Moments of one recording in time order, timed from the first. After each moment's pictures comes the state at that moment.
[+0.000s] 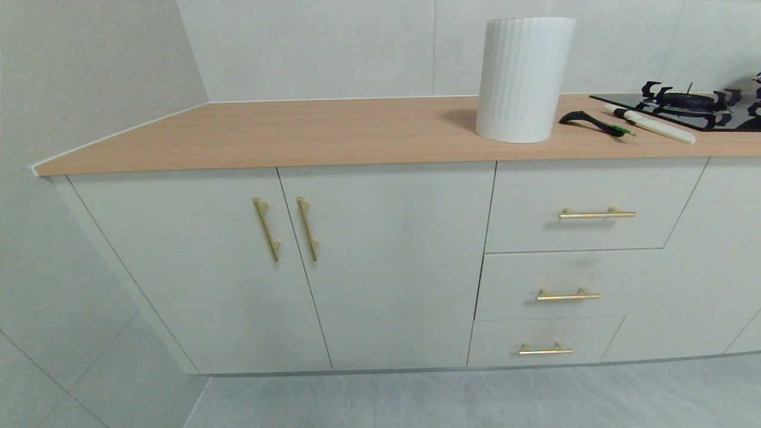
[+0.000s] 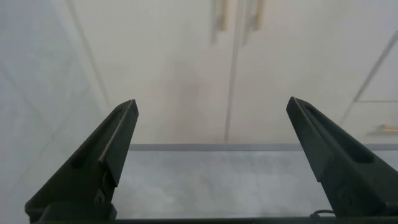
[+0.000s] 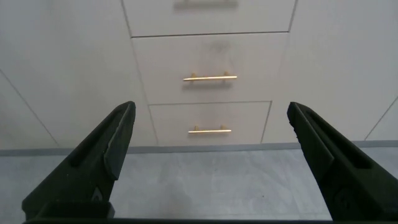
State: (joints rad) left arm 0.00 0.00 0.00 0.00 0.02 0.00; right arm 0.00 0.00 0.00 0.00 0.00 0.02
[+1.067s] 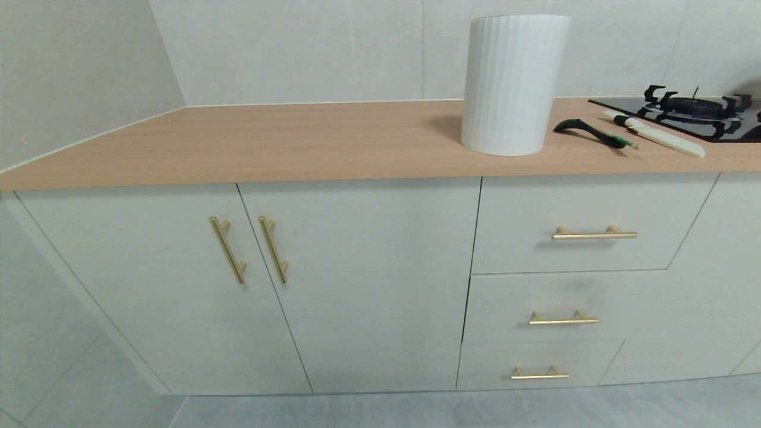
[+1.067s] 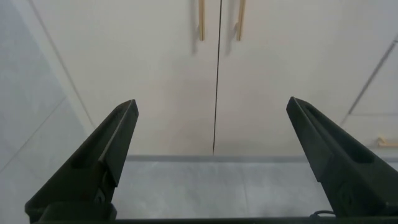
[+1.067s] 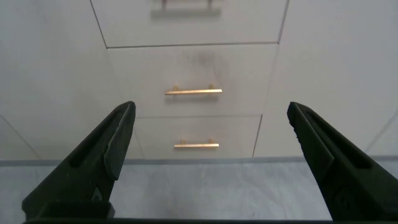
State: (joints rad) left arm 0.00 0.00 0.00 0.00 0.02 0.00; right arm 0.00 0.00 0.00 0.00 0.00 0.02
